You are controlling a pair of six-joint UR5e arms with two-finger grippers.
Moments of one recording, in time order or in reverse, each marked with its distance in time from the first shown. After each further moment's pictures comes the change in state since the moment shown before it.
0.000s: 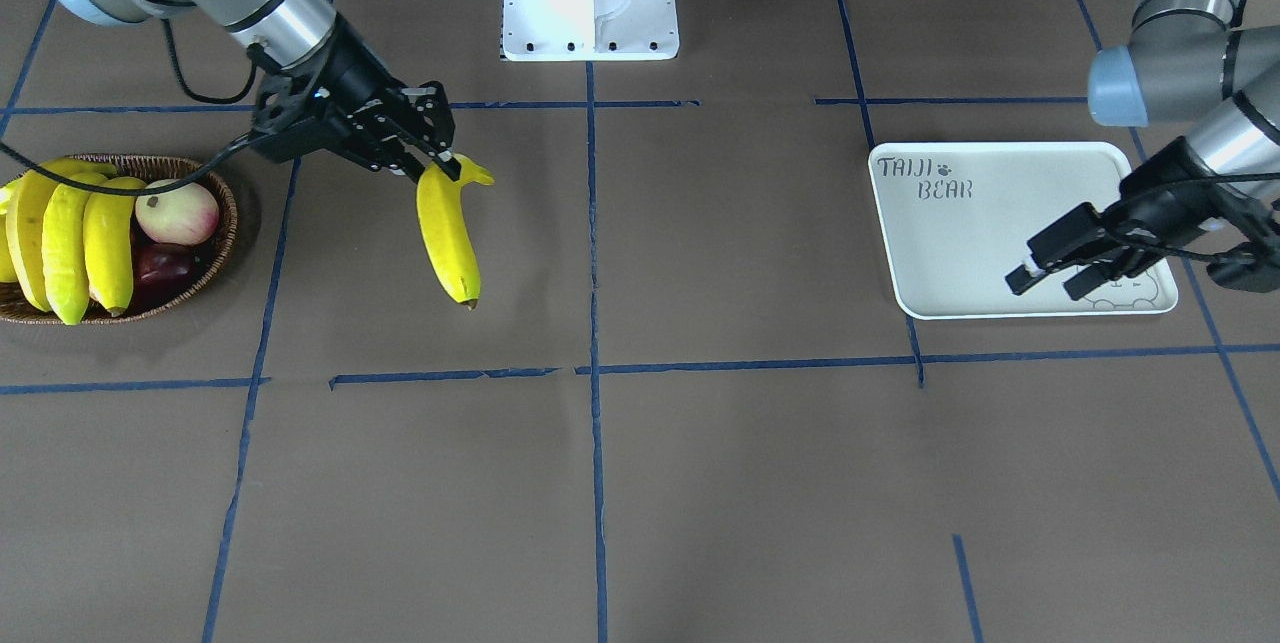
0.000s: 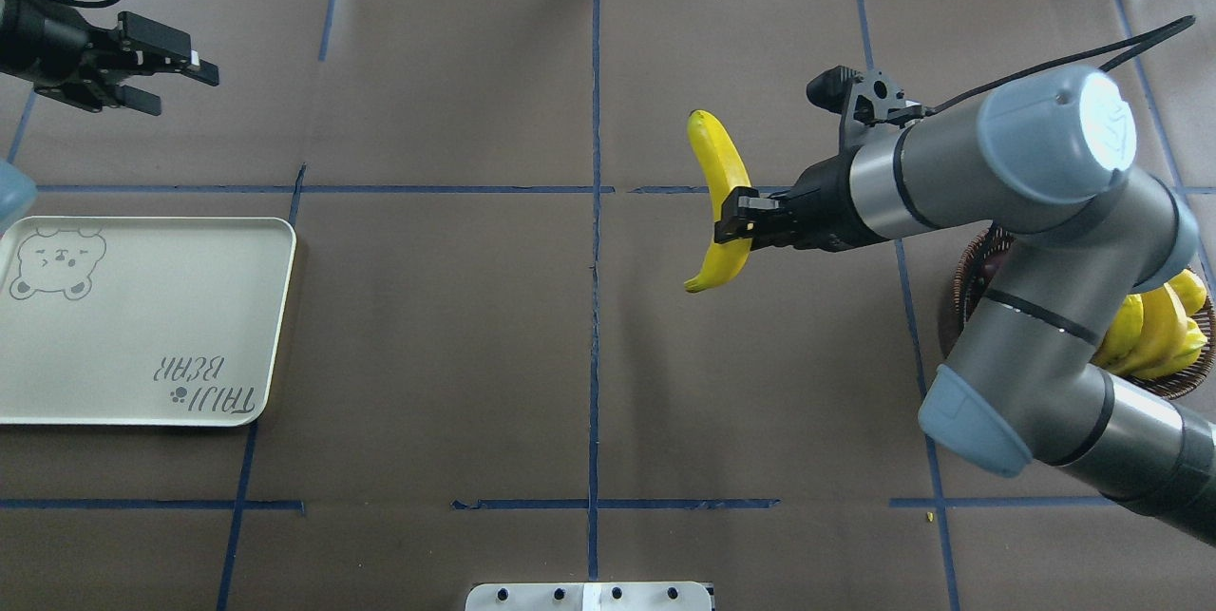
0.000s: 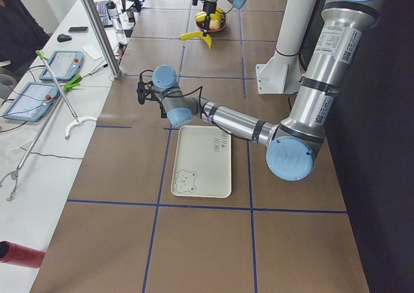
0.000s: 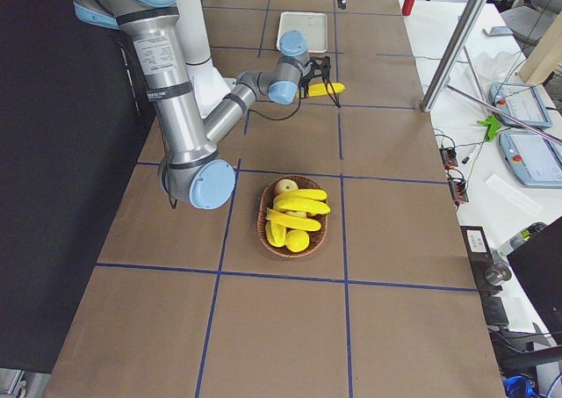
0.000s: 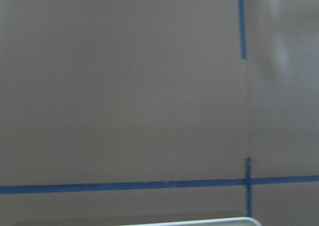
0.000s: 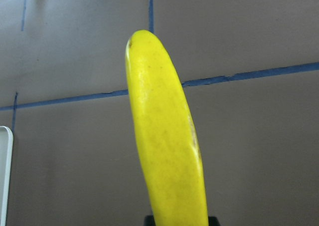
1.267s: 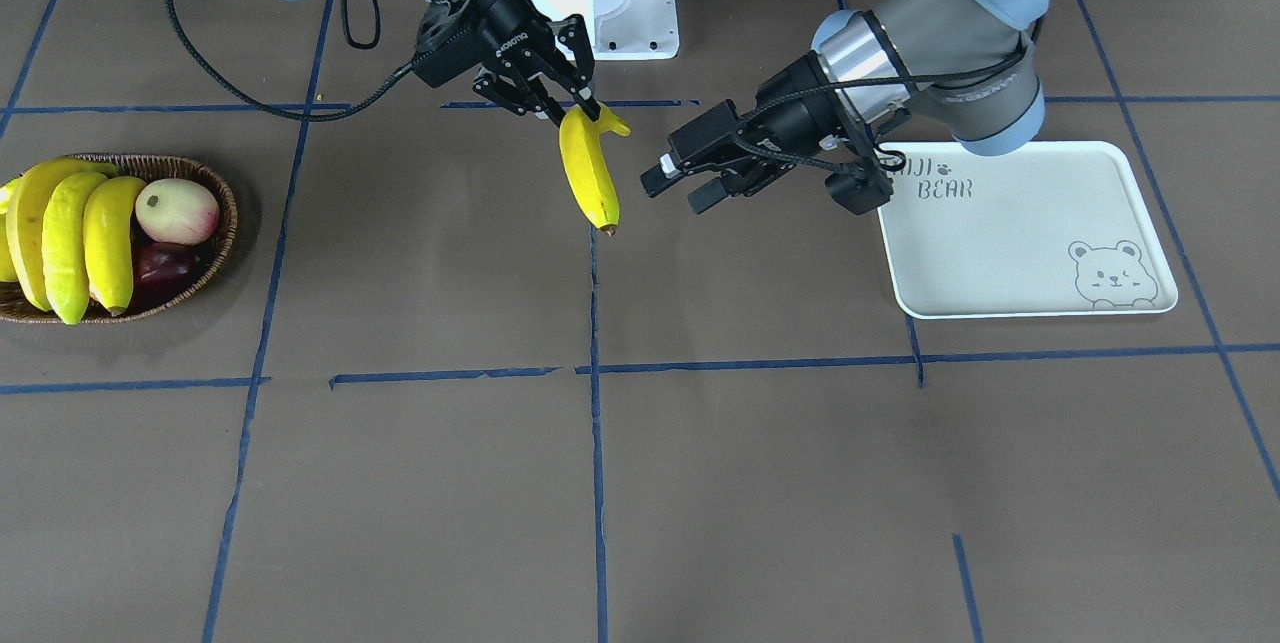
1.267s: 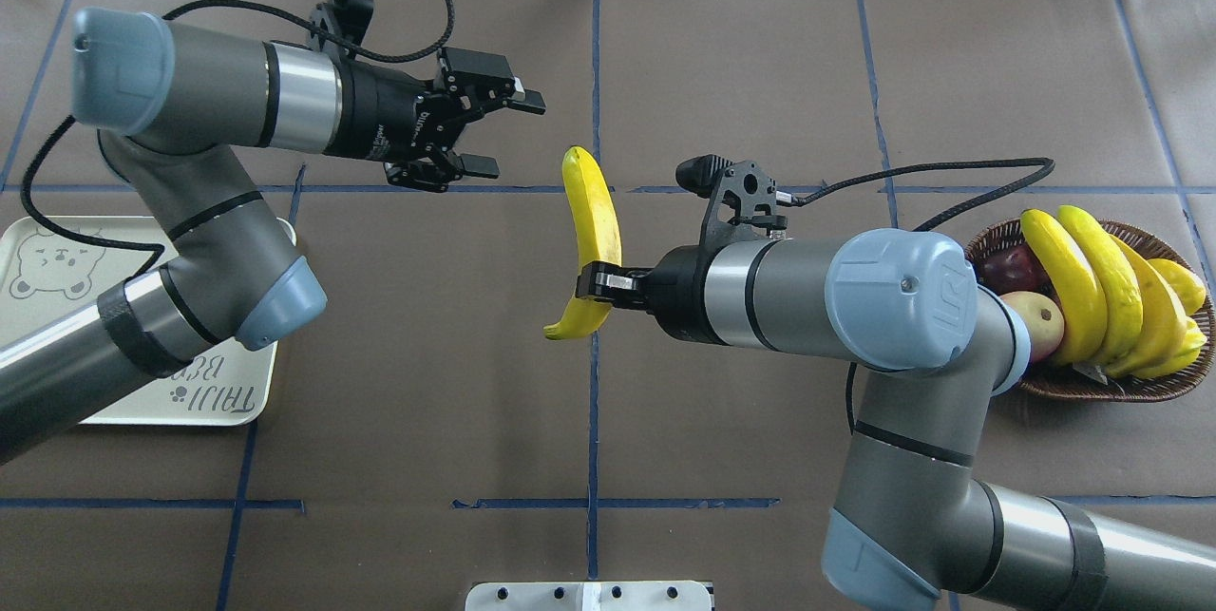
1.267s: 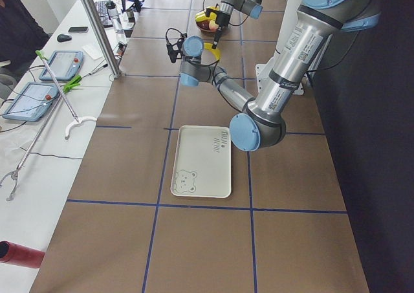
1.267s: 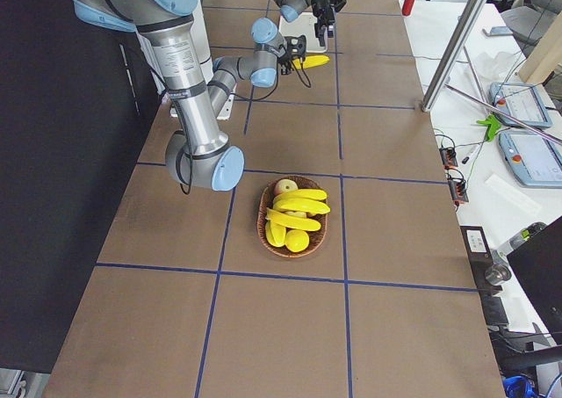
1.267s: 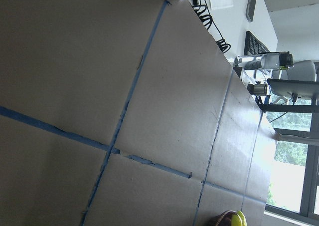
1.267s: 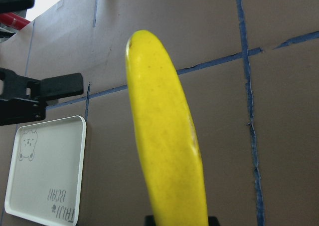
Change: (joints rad) left arm 0.389 -0.270 -0.007 -0.302 0.322 -0.638; right arm -0.221 0.093 -0.005 0.100 -0.271 0.125
